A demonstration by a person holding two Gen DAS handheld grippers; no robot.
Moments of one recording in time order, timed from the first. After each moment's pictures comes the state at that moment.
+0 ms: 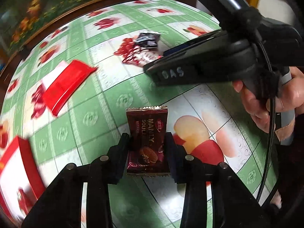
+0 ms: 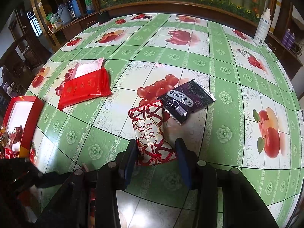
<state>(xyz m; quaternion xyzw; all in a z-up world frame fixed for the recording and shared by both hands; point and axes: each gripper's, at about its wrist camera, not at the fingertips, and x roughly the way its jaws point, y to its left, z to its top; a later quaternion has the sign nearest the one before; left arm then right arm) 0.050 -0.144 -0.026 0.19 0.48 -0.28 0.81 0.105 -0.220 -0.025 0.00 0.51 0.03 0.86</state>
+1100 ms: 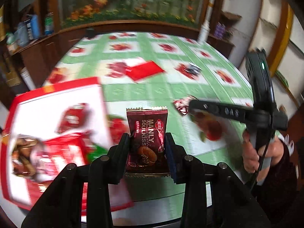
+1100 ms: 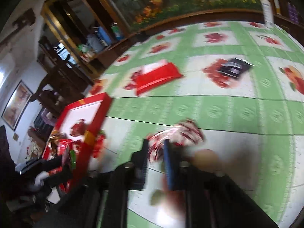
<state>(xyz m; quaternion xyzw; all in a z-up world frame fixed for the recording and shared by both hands) -0.026 0.017 0.030 0.02 0.41 -0.17 0.89 0.009 -0.166 -0.017 0.15 0.42 0.16 0.88</state>
